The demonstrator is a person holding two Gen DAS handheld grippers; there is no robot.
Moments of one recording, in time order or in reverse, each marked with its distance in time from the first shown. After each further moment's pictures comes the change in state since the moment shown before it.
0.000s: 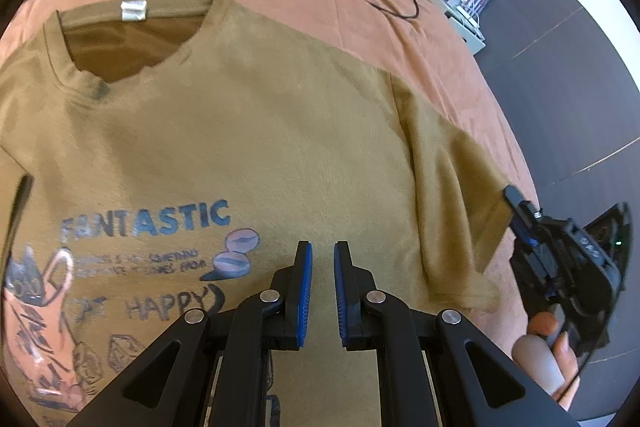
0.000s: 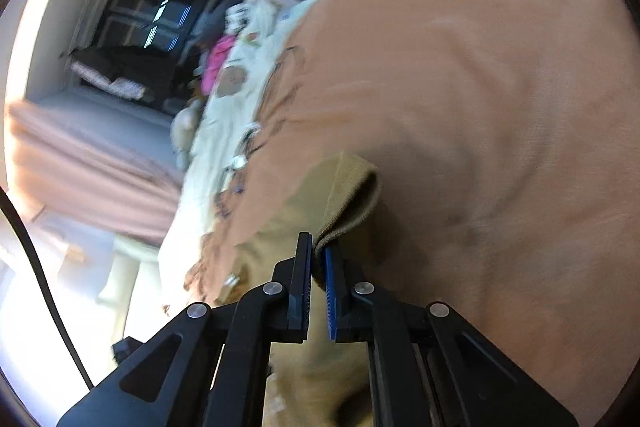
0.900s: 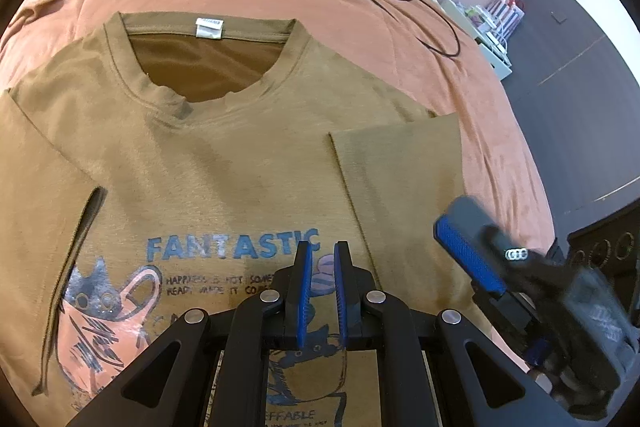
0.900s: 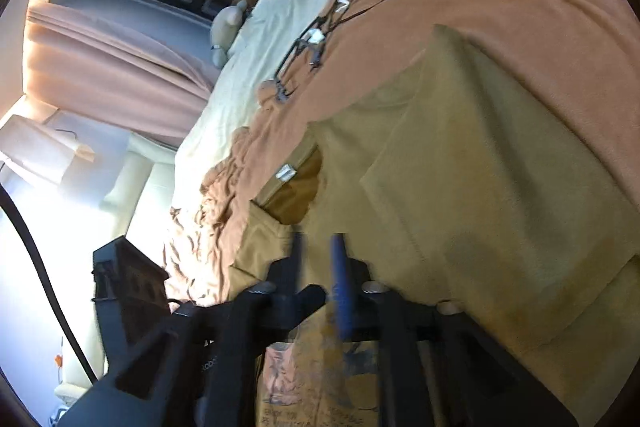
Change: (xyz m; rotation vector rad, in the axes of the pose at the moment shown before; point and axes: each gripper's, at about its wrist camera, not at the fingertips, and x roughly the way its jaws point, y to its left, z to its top) left arm -0.026 0.041 0.014 -0.077 -0.044 0.072; right arm 0.067 0.067 -0.013 -0.122 0.244 0.054
